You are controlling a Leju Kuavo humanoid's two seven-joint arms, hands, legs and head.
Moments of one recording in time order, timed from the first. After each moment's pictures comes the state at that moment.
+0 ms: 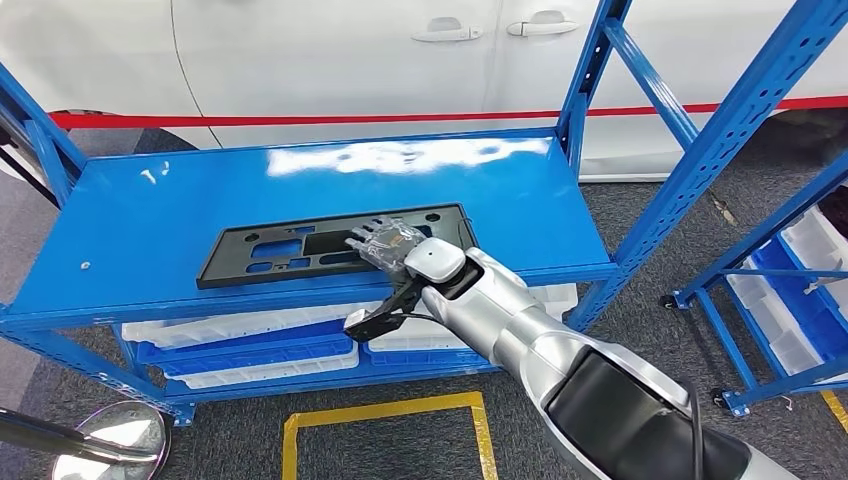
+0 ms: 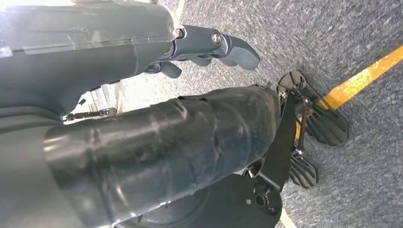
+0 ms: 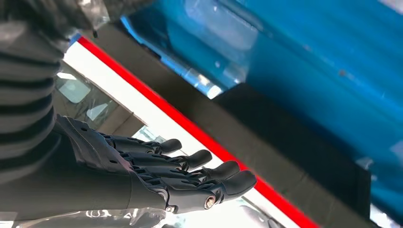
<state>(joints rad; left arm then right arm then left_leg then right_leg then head) -0.10 -0.23 1.26 -0.32 -0.73 0.04 0.05 -0.97 0.18 0.92 -0.51 1.27 0.04 -0.12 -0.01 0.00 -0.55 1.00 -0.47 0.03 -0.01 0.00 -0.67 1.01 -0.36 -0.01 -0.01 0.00</state>
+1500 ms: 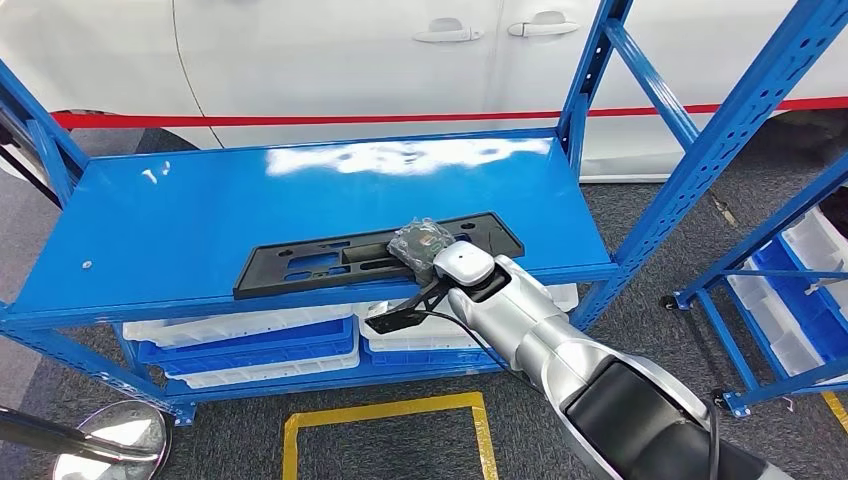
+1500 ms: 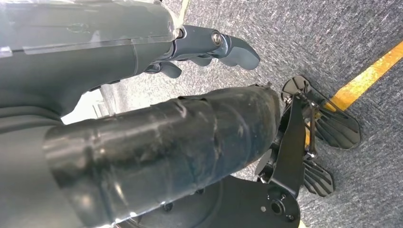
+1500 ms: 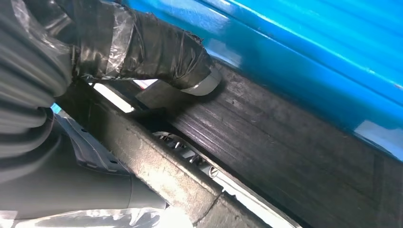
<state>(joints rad) -0.10 -0.23 1.21 -0.30 -0.80 0.02 0.04 -0.91 0.10 0.79 -0.55 1.34 0.03 -0.10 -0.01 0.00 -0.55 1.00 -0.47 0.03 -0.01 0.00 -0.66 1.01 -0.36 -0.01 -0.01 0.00</state>
